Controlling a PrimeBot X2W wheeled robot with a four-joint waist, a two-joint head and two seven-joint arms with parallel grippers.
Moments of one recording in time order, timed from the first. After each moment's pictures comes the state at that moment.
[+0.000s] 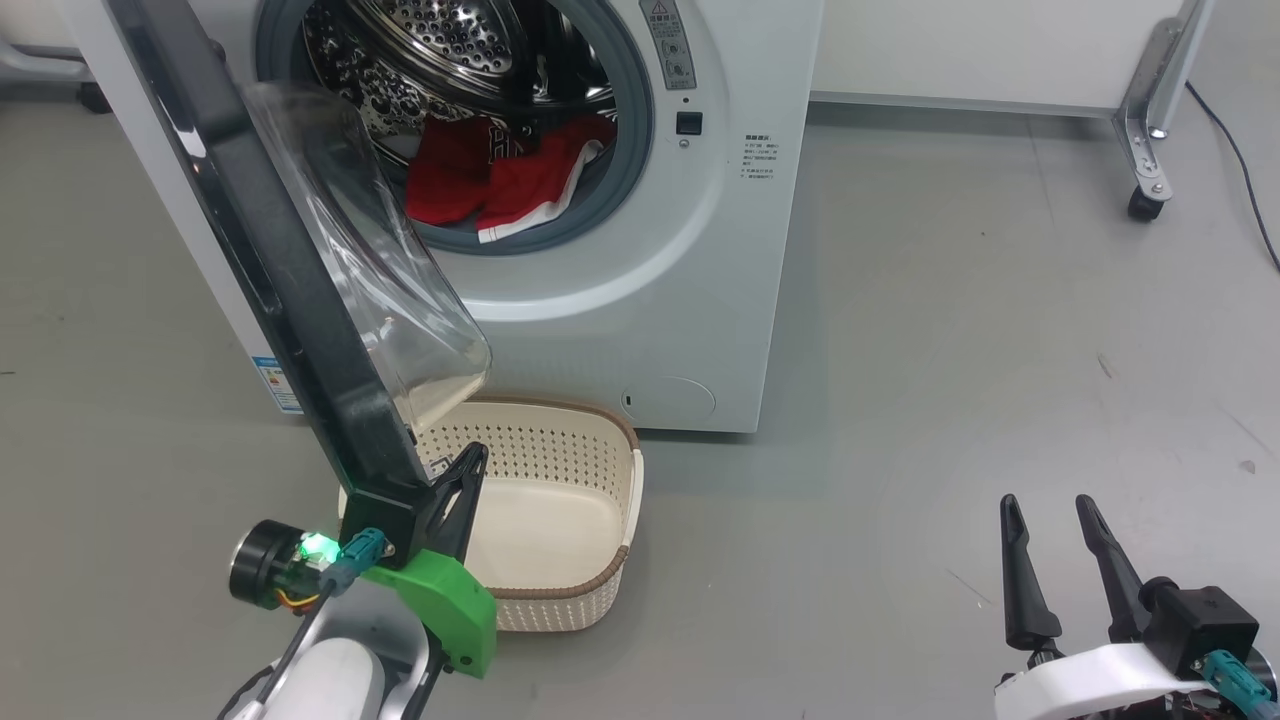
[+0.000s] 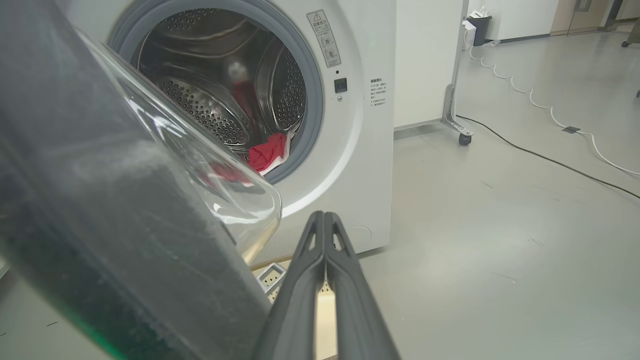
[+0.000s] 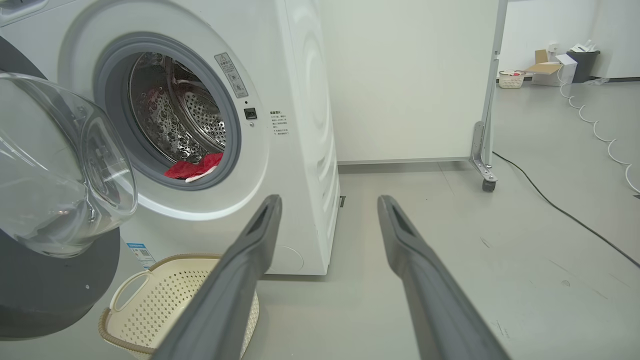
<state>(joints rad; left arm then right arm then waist) -0.19 0.05 -0.33 0.25 -0.22 -0.07 0.00 0.15 -0.13 0.15 0.07 0.39 0.00 -0.26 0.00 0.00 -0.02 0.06</state>
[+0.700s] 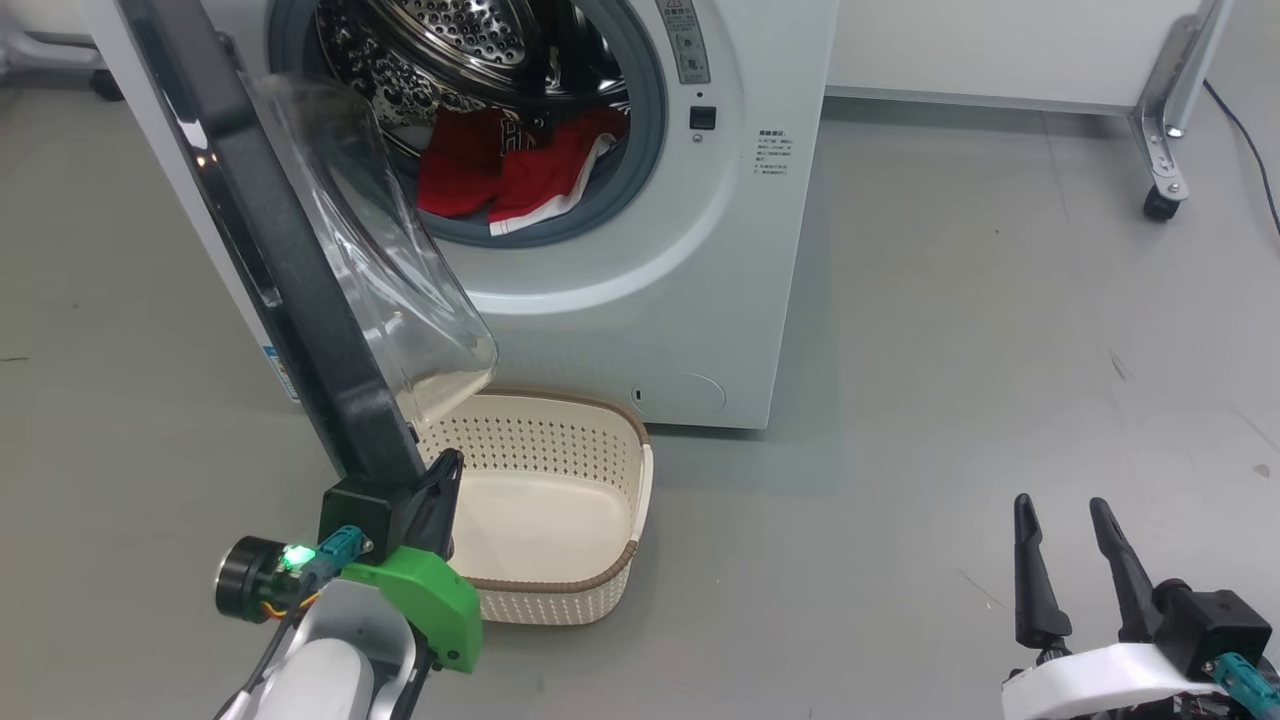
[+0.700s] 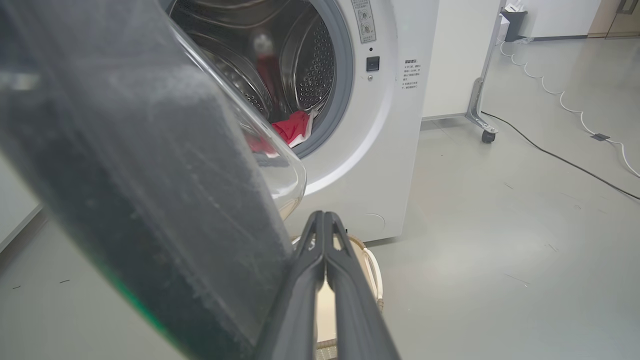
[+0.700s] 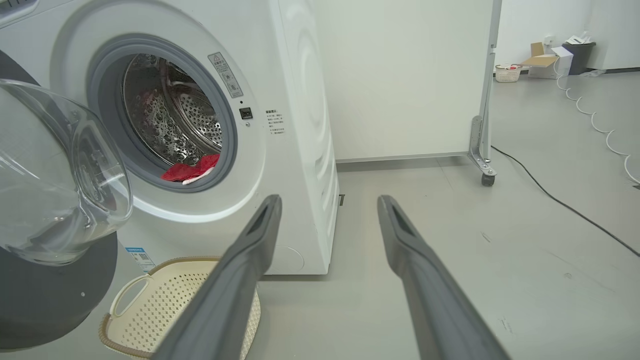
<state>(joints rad) -0.20 0.04 -0.29 0.31 -0.26 -0.02 -0.01 0.15 -0.10 0.11 0.08 0.38 0.02 -0.26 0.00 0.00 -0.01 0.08</state>
